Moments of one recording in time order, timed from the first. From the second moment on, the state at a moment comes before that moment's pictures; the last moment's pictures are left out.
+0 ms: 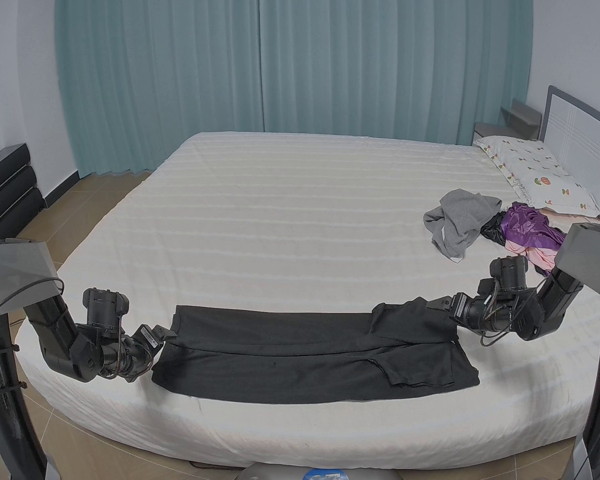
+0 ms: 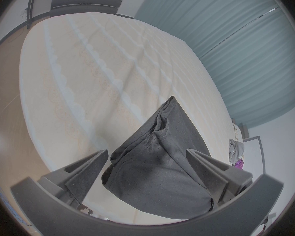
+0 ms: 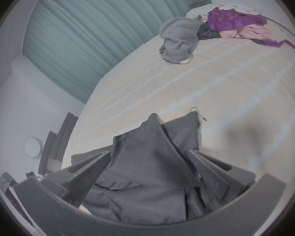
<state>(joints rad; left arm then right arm) -0.03 2.19 -0.56 -0.79 -0.11 -0.87 0.07 2.30 -0.86 -0.74 0.28 0.53</state>
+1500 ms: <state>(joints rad) -0.02 2.19 -0.56 -0.79 -0.13 -0.88 0.02 2.31 -0.83 -0.55 0.35 0.25</state>
